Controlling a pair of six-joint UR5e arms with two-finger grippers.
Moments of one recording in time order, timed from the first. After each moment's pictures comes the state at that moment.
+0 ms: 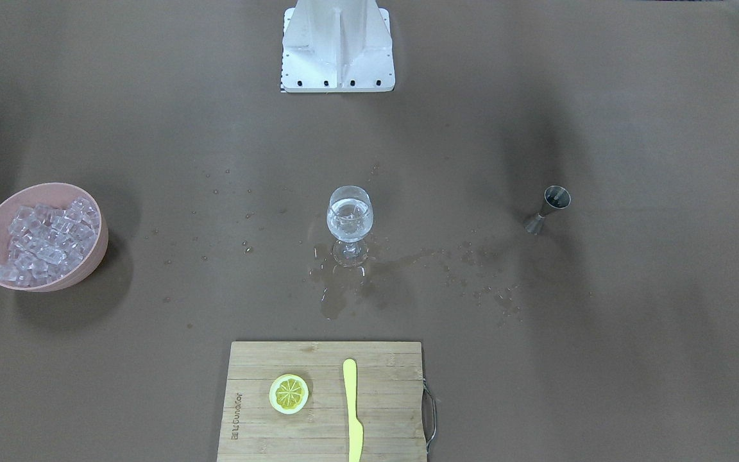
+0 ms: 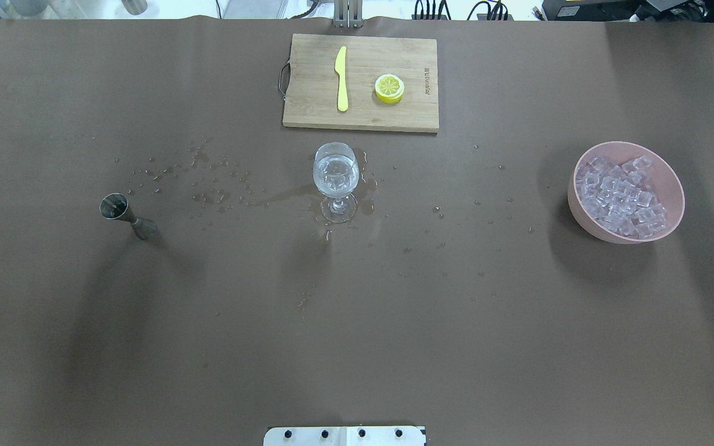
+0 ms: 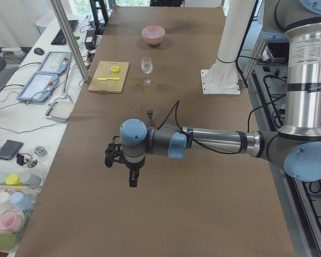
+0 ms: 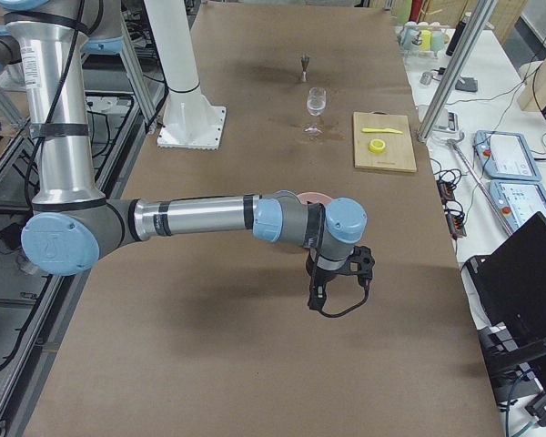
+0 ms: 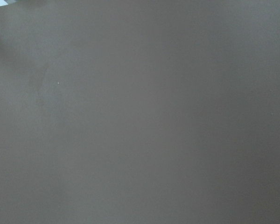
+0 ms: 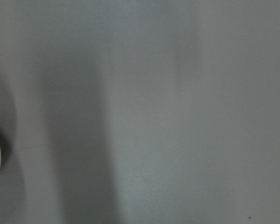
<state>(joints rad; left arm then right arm) -1.58 -1.53 -1.68 -1.64 -2.36 -0.09 1.57 -1.52 1.63 -1.79 2.33 -0.03</state>
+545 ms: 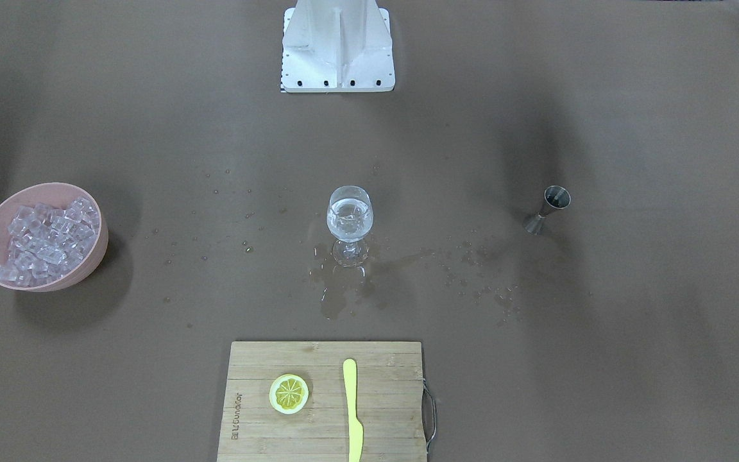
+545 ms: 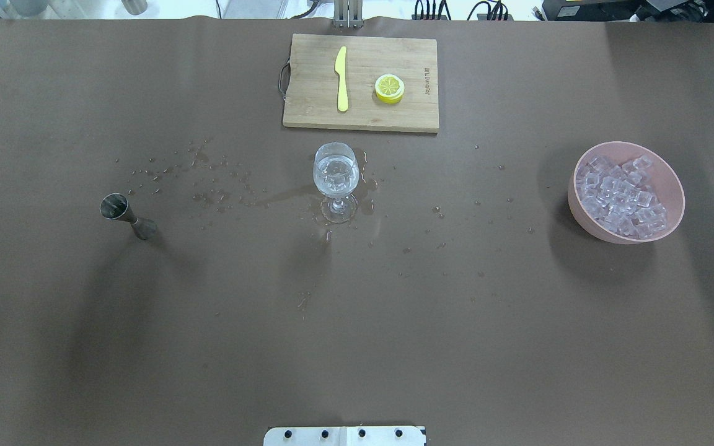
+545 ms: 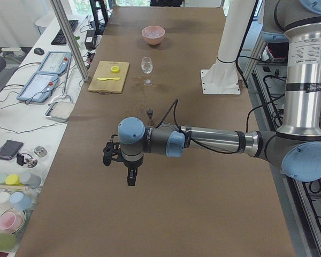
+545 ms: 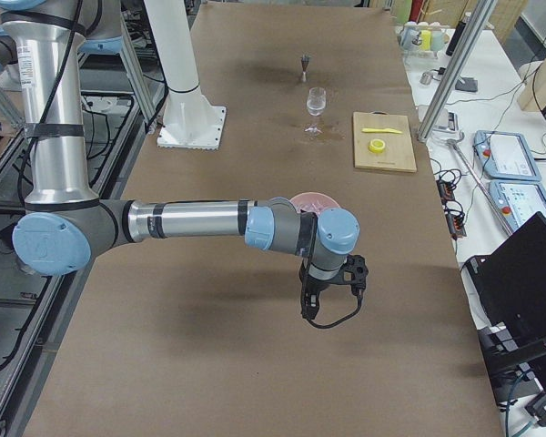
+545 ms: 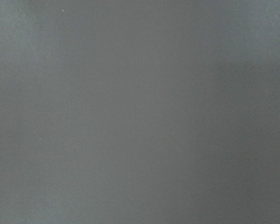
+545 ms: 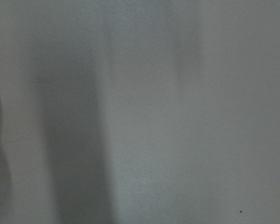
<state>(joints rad) -1.58 -1.54 -1.68 -1.64 -2.36 -0.09 1.58 -1.54 1.62 -1.78 2.33 -0.04</state>
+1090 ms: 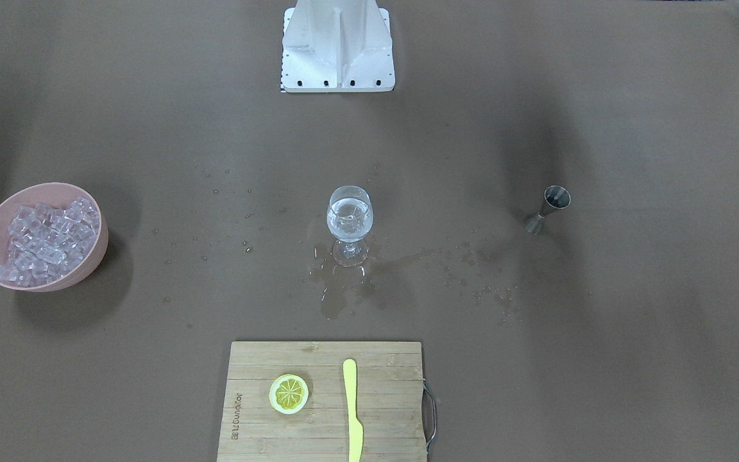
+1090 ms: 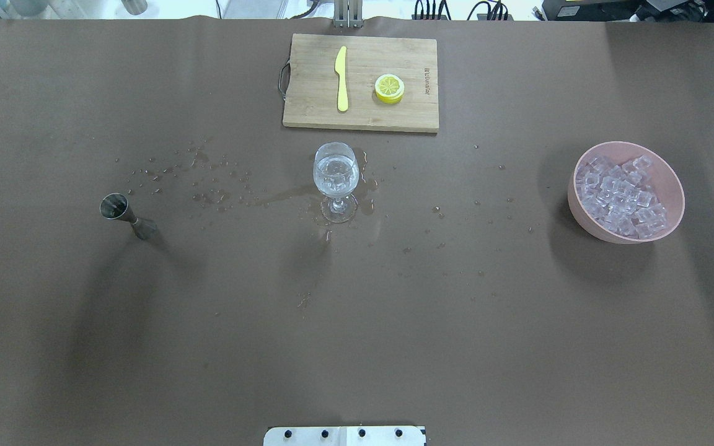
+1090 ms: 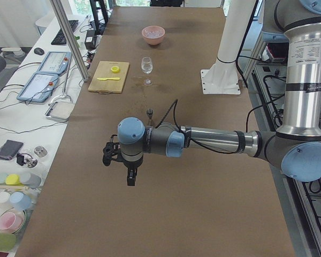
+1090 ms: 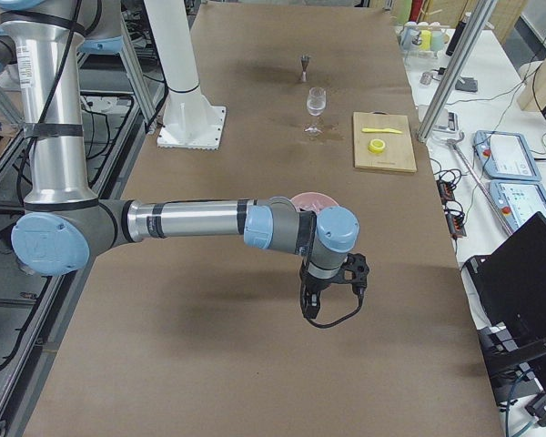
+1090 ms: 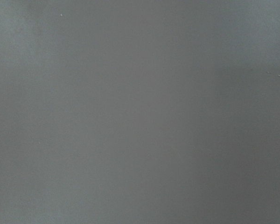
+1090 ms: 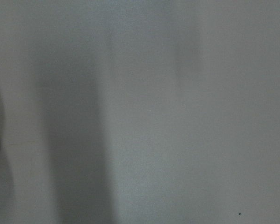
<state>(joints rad) -1.58 -1.54 -1.68 -1.64 -2.36 -0.09 1.59 -1.54 1.63 -1.77 2.33 -0.04</state>
